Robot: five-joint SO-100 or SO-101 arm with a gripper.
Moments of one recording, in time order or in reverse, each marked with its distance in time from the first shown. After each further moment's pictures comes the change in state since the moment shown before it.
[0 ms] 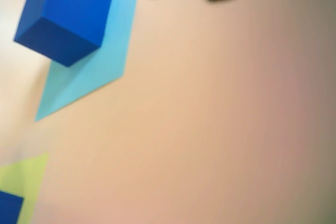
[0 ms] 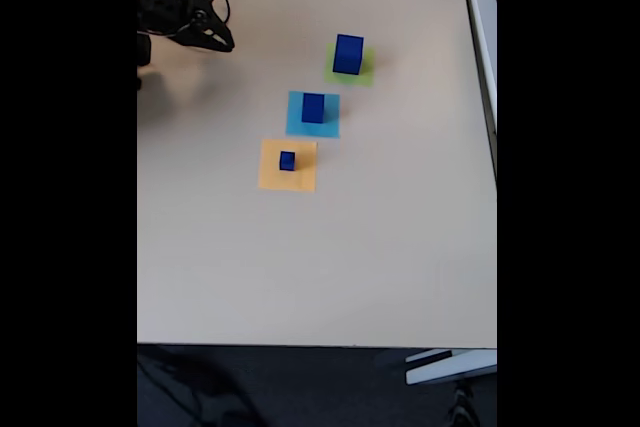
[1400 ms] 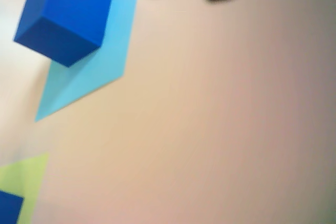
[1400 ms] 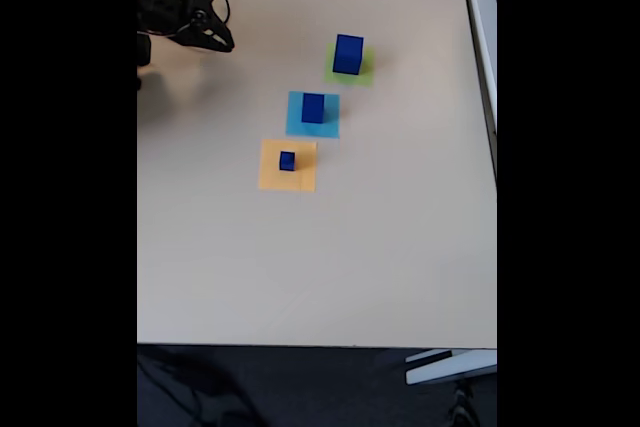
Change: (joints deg) arm 0.0 0.0 0.0 0.0 0.0
